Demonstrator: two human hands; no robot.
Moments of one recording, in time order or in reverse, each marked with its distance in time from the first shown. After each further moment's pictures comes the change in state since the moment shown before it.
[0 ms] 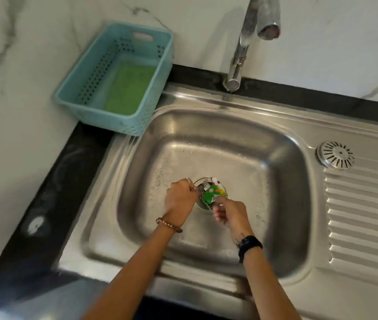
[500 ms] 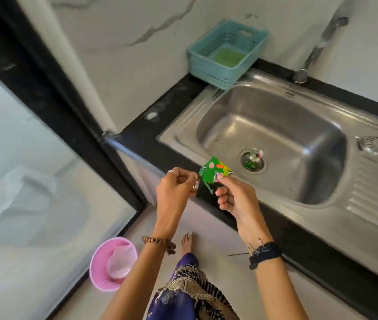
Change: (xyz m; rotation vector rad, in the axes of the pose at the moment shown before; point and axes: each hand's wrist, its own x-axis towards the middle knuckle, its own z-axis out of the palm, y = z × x) left_hand -0.293 -0.087 -0.043 -0.852 0.524 -0.131; right_hand -0.232 0.101 -0.016 -0.114 -0.505 -0.282
